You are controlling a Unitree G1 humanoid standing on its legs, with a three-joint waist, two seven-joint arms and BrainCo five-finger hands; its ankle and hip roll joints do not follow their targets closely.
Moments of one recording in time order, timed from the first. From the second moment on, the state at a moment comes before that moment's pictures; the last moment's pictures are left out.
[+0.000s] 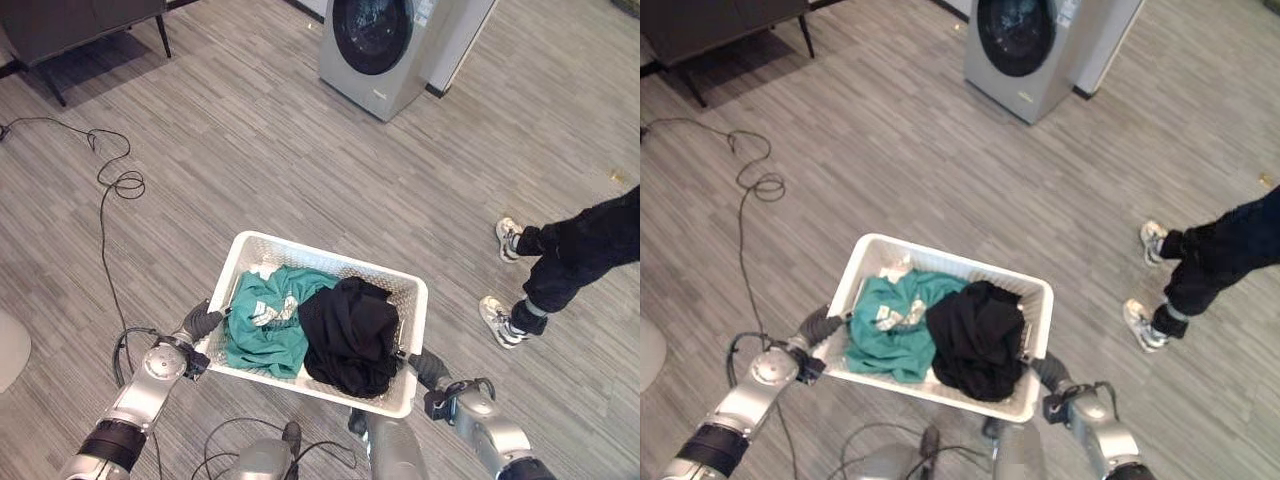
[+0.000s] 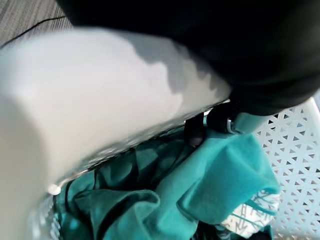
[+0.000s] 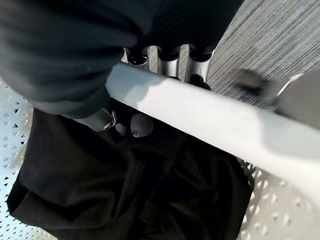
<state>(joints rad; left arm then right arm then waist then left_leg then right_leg) -0.15 0.53 -0.24 0.38 -0.03 0.11 -0.04 0.06 -0.39 0.22 0.35 0.41 0.15 0.15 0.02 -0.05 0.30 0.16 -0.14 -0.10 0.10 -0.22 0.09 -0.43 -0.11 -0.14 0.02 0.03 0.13</state>
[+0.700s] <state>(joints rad) -0.06 0.52 -0.29 0.38 -0.03 0.11 -0.05 0.04 -0.39 0.23 0.44 0.42 0.11 0.11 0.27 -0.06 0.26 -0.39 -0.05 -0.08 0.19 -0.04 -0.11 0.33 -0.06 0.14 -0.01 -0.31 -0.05</state>
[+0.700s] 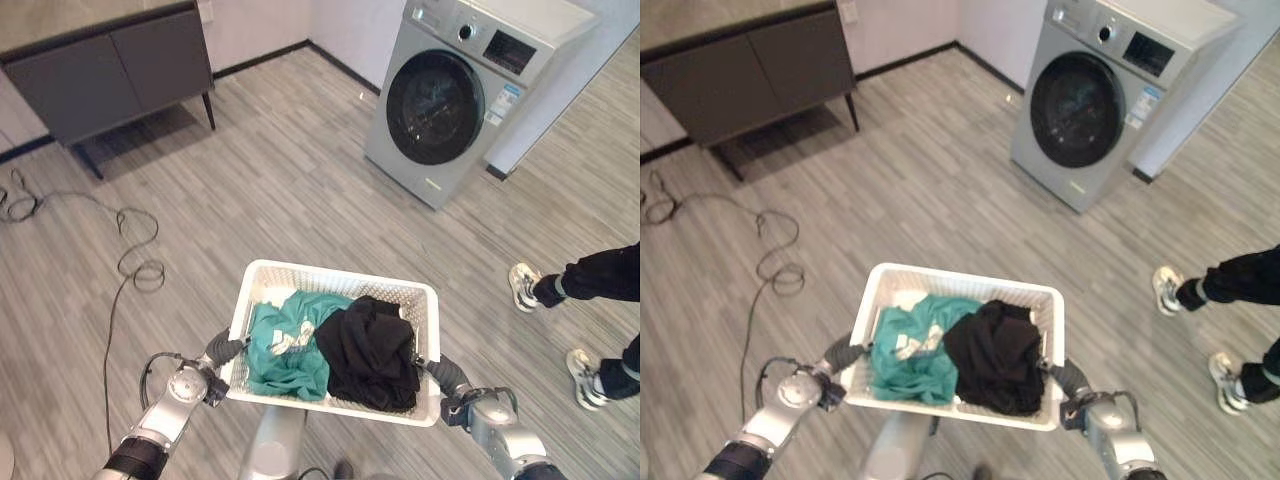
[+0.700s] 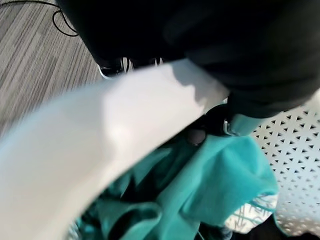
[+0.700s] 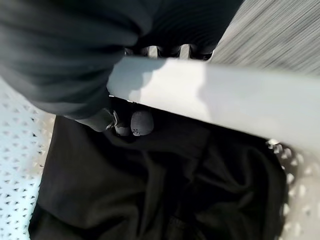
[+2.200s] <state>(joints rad) -0.06 0.46 -0.30 0.41 -0.04 0.10 -0.05 0.05 -0.34 0.13 0.52 0.41 0.08 0.11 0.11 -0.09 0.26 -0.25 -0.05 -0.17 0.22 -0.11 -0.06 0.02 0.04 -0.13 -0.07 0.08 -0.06</state>
